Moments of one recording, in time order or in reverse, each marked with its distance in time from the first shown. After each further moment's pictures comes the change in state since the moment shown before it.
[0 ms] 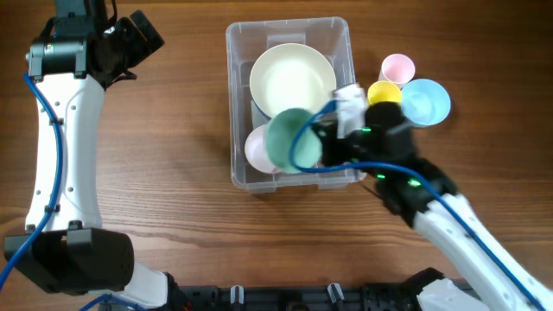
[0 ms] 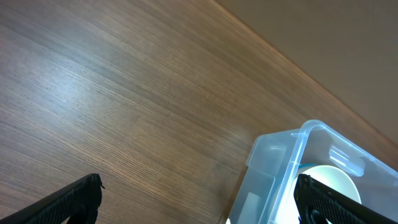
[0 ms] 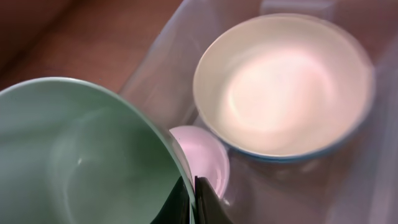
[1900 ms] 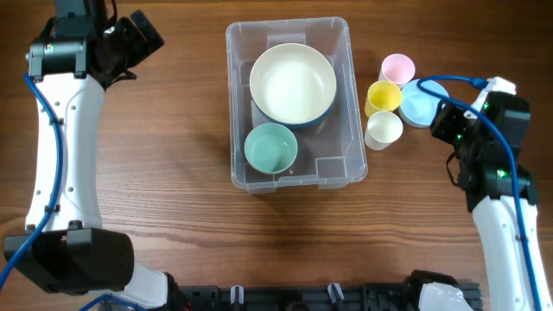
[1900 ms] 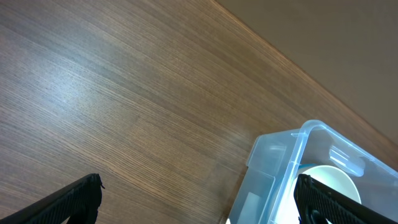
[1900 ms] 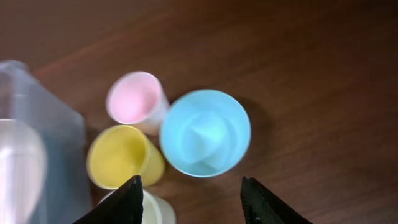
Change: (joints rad) left arm 0.000 0.000 0.000 0.000 0.000 0.000; right arm -0.682 -0.063 0.013 -0.154 0.214 0.084
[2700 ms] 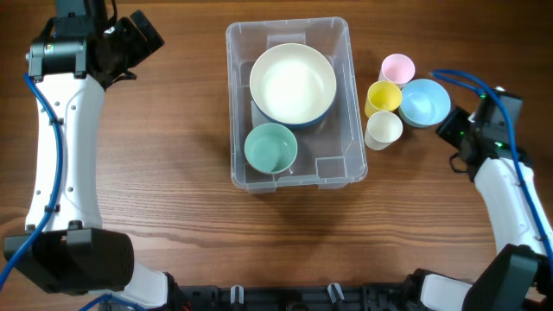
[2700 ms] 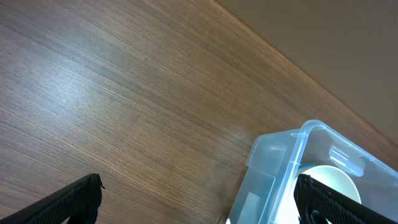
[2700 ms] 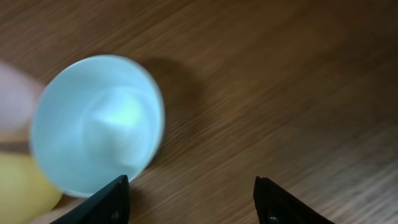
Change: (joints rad) left arm 0.000 0.000 0.000 0.000 0.000 0.000; right arm -0.122 0.272 0.000 0.043 0.098 0.055
